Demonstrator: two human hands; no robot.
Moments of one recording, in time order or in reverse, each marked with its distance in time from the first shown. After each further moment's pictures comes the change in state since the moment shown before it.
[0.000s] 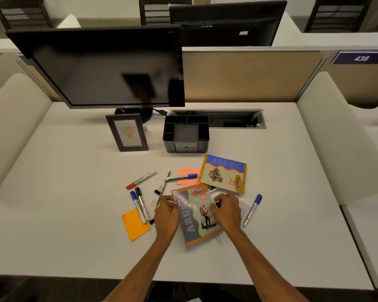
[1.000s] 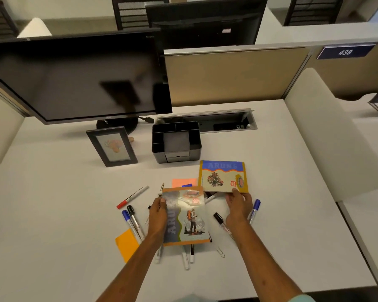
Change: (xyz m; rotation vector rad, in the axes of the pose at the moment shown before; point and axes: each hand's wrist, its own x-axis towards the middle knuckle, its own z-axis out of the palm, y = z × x) left_hand 0.067 0.008 -0.002 -0.413 -0.213 -0.184; right_hand 0.058 -0.010 -0.016 1.550 0.427 0.656
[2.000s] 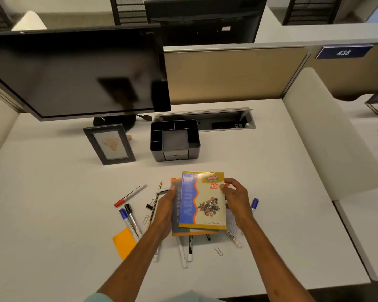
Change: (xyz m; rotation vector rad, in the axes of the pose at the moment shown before) left_hand -0.006 0.030 0.023 -0.367 -0.269 -0.217; right_hand -0.003 -0.023 -0.014 -0.623 -0.514 -0.278
